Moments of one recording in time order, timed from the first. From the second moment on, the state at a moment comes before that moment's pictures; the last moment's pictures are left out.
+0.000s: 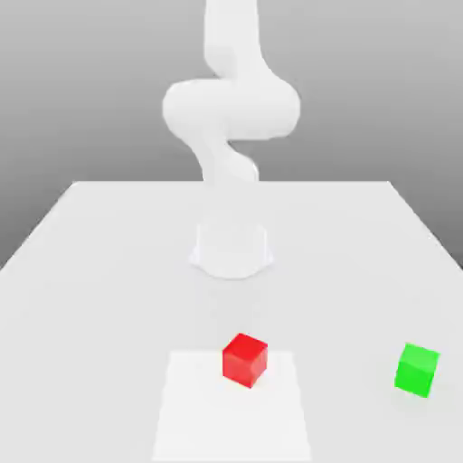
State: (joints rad) arm -0.02 -0.73 0.02 -2.36 0.01 2.35 0.86
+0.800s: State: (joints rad) arm -0.06 0.17 0.09 -2.85 -0.11 3.02 1.50
